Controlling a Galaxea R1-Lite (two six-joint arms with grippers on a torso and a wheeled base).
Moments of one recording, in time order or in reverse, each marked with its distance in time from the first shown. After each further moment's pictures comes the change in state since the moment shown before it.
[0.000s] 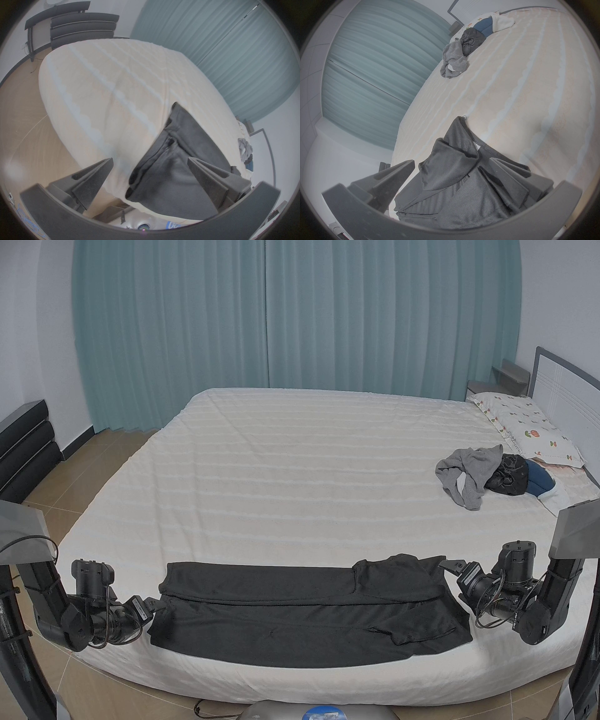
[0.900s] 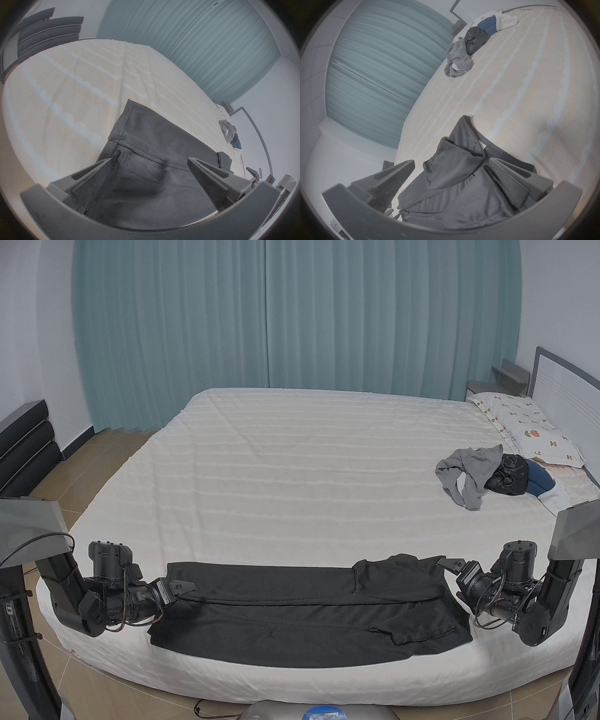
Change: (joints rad) left arm -0.073 0.055 -0.175 0.000 -0.159 0.125; right arm 0.002 0.006 0.010 -0.044 0.028 0.001
